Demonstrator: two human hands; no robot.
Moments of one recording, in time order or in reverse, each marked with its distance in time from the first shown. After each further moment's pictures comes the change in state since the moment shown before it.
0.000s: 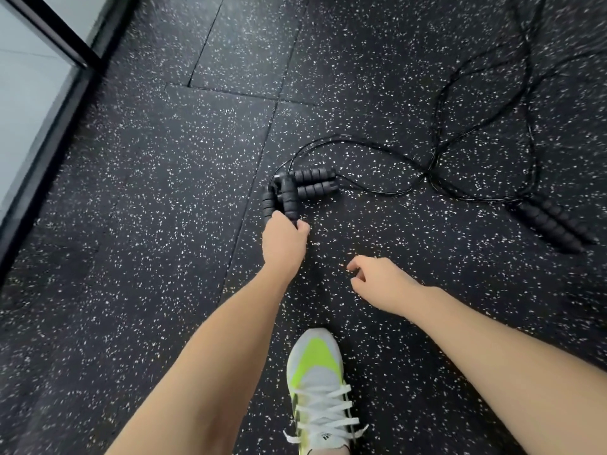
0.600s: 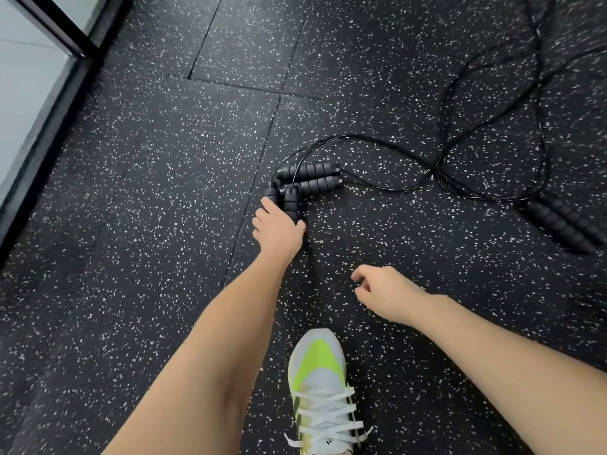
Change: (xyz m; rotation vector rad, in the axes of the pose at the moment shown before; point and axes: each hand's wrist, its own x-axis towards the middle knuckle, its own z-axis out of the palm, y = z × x) left_hand 0.035 -0.016 0.016 0.205 -0.035 -0.071; right_hand 0.000 0.009 0.016 -0.032 -0.065 0.027
